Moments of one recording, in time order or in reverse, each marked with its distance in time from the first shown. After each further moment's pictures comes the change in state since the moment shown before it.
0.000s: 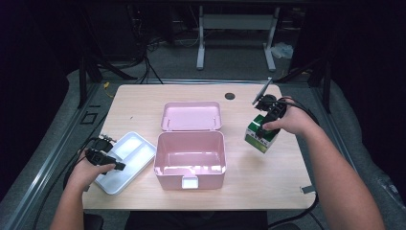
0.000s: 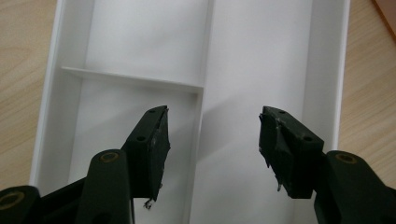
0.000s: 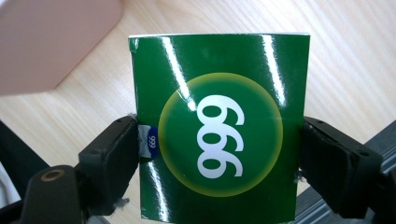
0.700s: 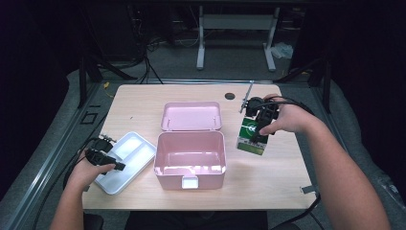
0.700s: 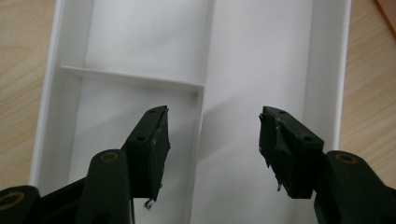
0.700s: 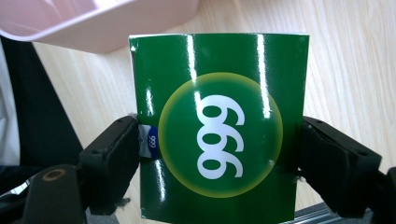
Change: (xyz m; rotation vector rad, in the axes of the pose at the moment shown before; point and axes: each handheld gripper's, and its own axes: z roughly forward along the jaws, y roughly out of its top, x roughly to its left) left arm 0.000 0.000 0.000 0.002 -0.002 0.001; right arm 0.045 0.017 -0.024 0.022 0.021 -0.388
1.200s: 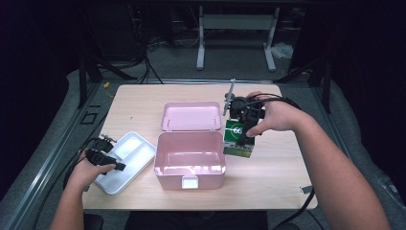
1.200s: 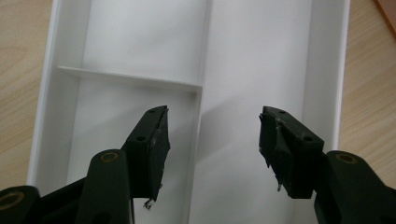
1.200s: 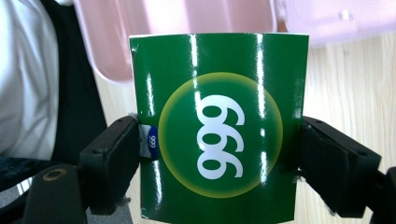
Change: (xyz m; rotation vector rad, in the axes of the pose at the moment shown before) left arm 0.000 0.000 0.001 0.004 -0.001 0.003; right arm 0.039 0.043 -0.025 -0.033 0.043 -0.153
